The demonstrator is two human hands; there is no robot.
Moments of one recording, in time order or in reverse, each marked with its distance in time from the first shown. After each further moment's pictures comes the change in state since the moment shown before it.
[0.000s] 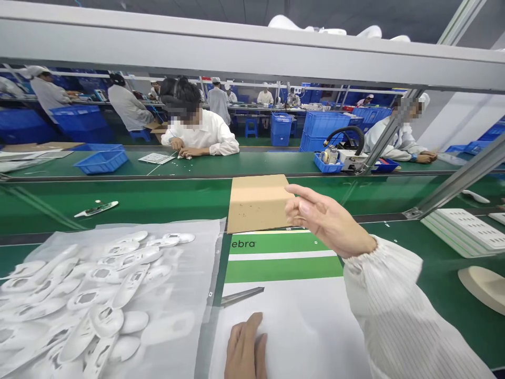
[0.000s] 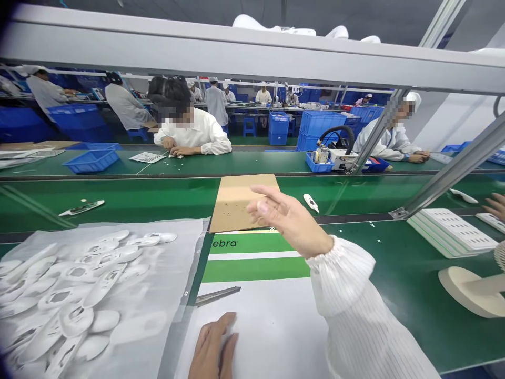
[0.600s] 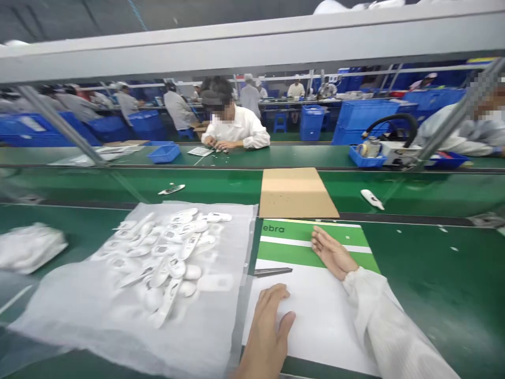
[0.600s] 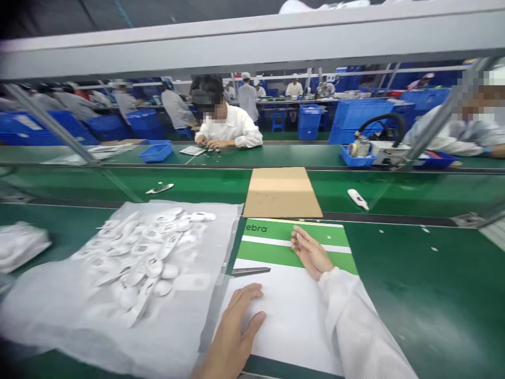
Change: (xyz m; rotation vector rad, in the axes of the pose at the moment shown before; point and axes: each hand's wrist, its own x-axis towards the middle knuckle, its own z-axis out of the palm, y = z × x) left_hand 0.012 0.028 -0.051 0.090 -0.244 0.136; right_hand -0.047 0.187 0.020 0.491 0.327 0.358
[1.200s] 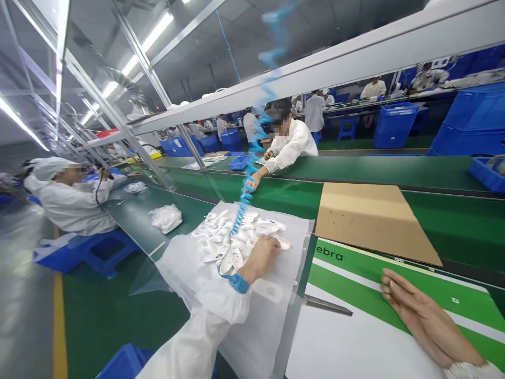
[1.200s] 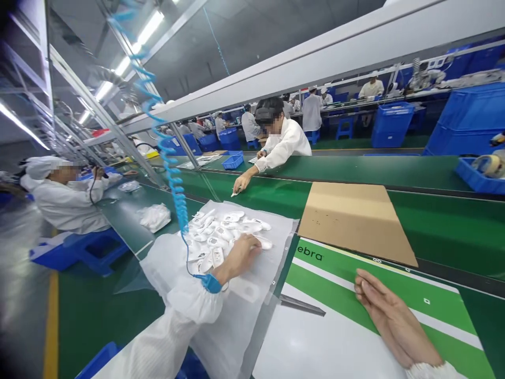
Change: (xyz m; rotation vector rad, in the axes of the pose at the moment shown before) left_hand 0.115 -0.093 -0.132 0.507 0.083 -0.092; right_hand 0.002 -0.003 -0.009 -0.030 0.044 0.252
